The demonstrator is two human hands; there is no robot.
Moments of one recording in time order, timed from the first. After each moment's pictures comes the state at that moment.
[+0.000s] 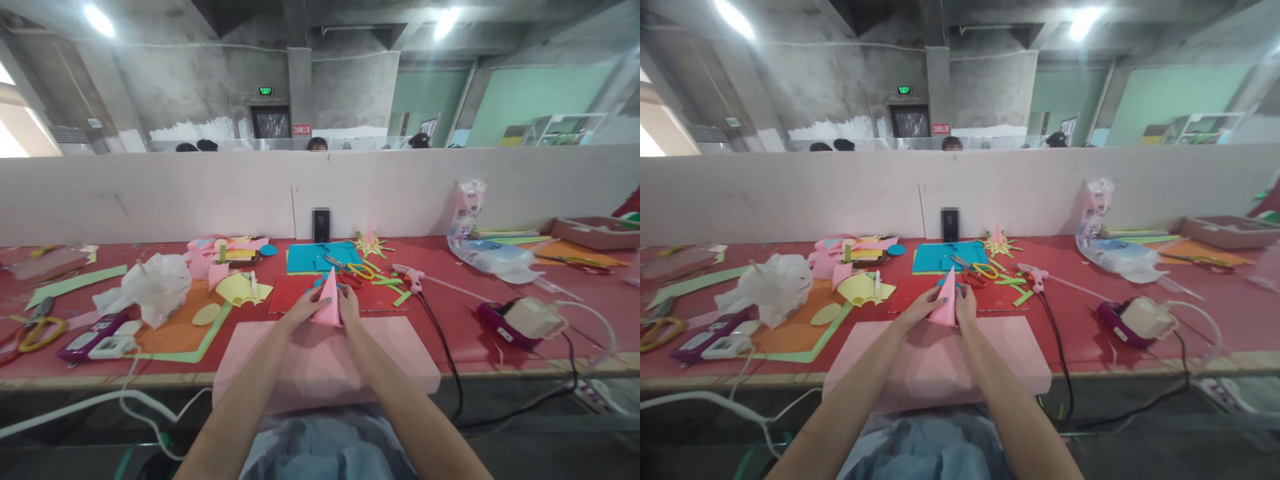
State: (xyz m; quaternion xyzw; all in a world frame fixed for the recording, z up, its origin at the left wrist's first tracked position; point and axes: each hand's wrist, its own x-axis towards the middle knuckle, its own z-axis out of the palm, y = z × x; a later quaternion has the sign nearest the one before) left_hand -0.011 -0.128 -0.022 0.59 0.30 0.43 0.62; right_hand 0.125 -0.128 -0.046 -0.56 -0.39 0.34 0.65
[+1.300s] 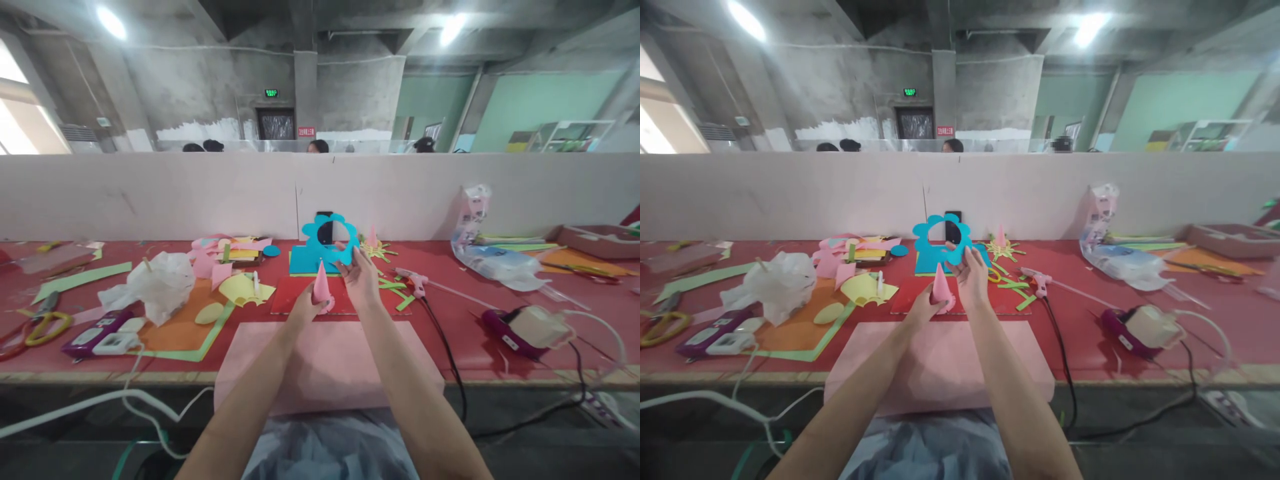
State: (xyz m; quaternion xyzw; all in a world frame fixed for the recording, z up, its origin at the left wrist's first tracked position) left_hand -0.015 -0.129 -0.023 0.71 0.44 0.45 0.31; right_hand 0.120 -0.162 0.085 -0.18 -0.35 0.51 0.76
